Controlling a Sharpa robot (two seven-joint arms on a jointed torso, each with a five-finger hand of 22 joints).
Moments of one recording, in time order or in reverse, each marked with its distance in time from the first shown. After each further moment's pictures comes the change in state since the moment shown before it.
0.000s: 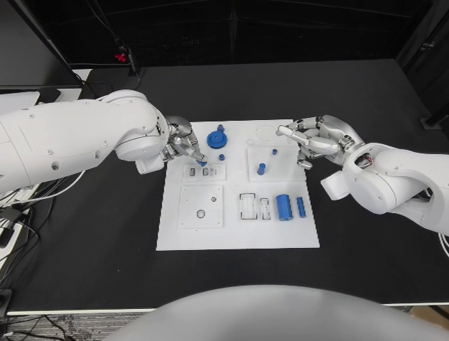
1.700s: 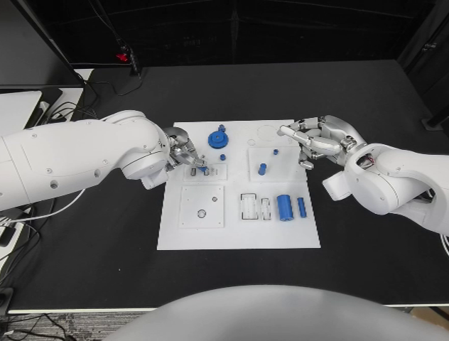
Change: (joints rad) left arm -0.054 -0.041 0.000 0.077 0.016 -0.184 -0.056; left_hand -0.007 0.009 0.005 0.032 0.025 0.000 0.000 0.000 0.000 -0.001 -0.007 0.005 0.001 -0.003 -0.002 0.000 0.000 0.000 0.000 0.000 0.000 0.000; right arm 0.000 -0.001 0.000 -0.001 0.000 0.000 0.001; right_hand 0.000 0.000 -0.002 0.002 0.000 -0.003 -0.003 0.000 0.000 0.000 0.000 0.000 0.000 0.000 0.000 0.000 0.000 0.000 0.000 0.000 0.000 -0.001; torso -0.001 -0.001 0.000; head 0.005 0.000
